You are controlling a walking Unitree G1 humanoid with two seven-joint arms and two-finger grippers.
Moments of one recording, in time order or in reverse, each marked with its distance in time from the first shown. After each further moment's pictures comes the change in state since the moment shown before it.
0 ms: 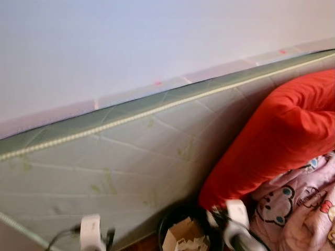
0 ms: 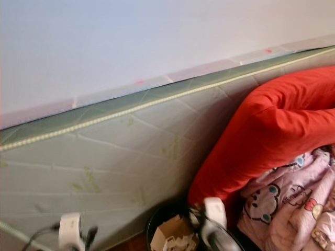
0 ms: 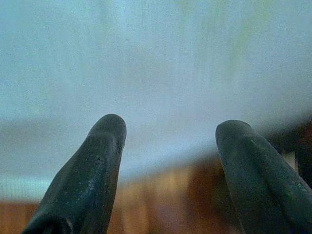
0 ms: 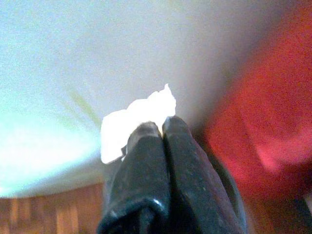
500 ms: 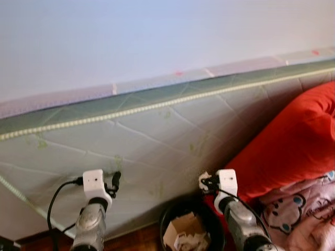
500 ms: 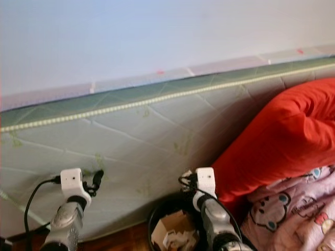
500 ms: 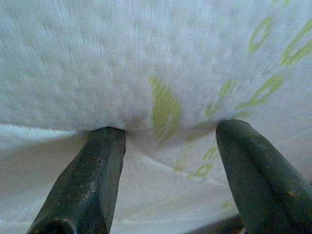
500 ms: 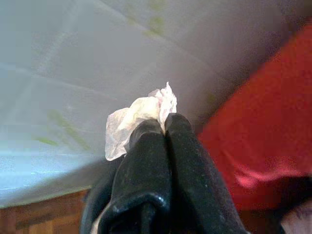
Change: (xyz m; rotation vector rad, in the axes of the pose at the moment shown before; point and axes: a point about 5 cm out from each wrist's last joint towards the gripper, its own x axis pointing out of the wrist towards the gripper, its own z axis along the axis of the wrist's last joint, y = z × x) left arm -0.002 -0.012 0.041 -0.043 -0.287 -0.056; right arm 0.000 -0.019 0.013 0.003 -0.035 -0.126
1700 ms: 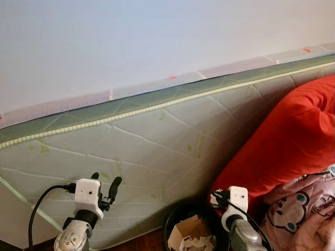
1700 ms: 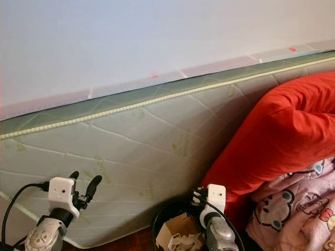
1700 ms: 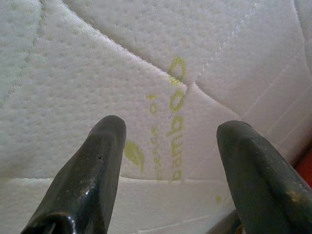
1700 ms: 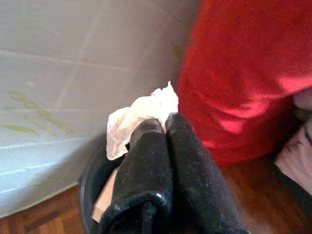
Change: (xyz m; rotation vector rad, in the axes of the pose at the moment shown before) left arm -0.054 0.004 0.033 0.193 -0.075 -0.201; right arm -0.019 -0.013 -0.040 0.115 0.069 -0.164
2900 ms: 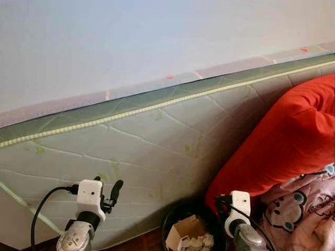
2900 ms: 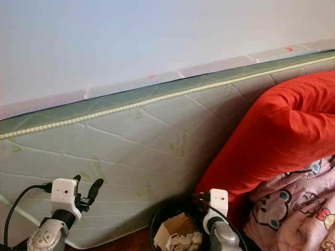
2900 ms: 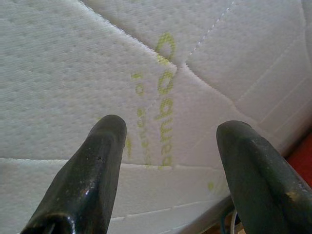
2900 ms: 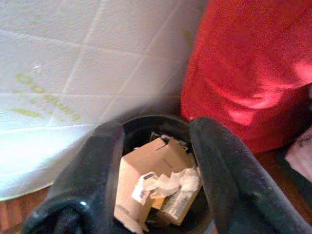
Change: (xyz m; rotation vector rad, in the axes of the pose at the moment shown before) left arm -0.002 -0.005 -0.003 -0.026 0.058 0.017; right arm -0.001 0.004 -0.006 0.003 0.065 0.097
